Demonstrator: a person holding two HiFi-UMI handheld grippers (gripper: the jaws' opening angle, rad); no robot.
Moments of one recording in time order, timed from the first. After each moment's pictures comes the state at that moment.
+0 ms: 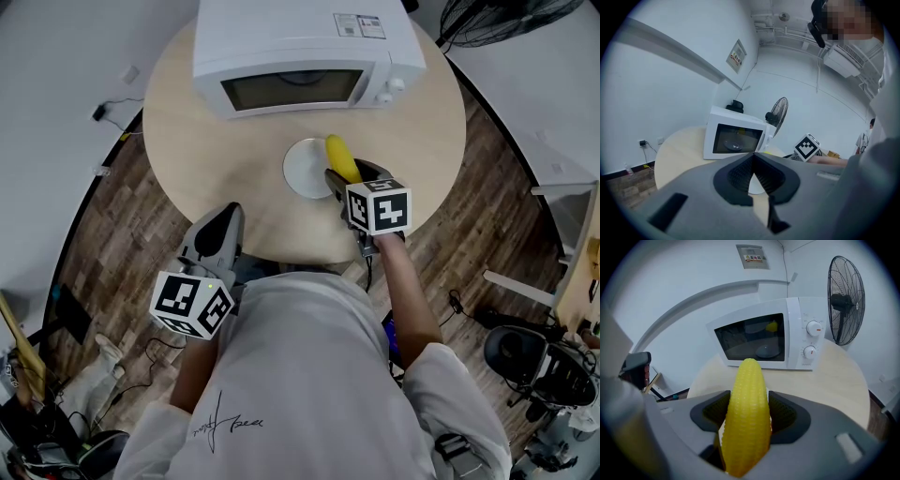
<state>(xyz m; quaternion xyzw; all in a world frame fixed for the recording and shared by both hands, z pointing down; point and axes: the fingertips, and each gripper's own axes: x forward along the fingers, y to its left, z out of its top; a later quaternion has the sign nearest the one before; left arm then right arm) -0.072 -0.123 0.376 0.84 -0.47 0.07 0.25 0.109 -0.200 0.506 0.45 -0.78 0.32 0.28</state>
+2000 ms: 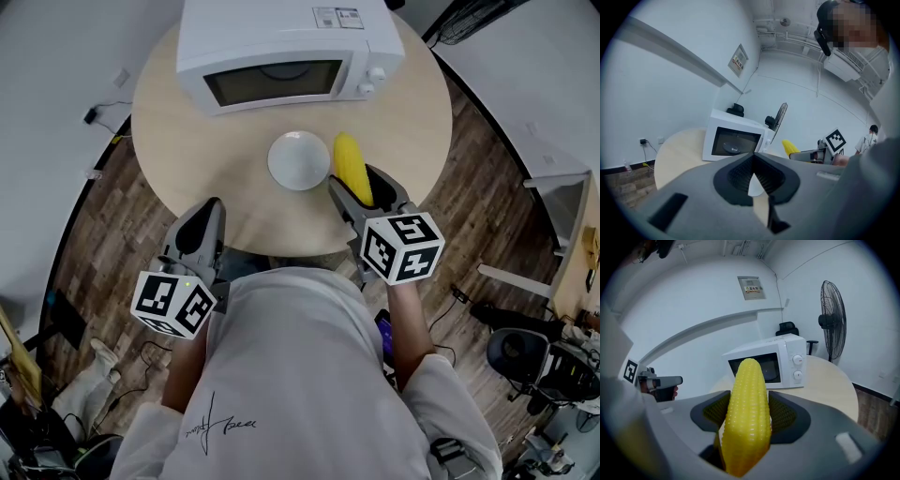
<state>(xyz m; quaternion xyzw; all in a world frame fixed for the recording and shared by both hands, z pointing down) -0.068 -0.111 0.364 0.84 -0.48 0.05 0.25 0.134 -0.150 0.404 0.49 -0.82 0.27 0.15</state>
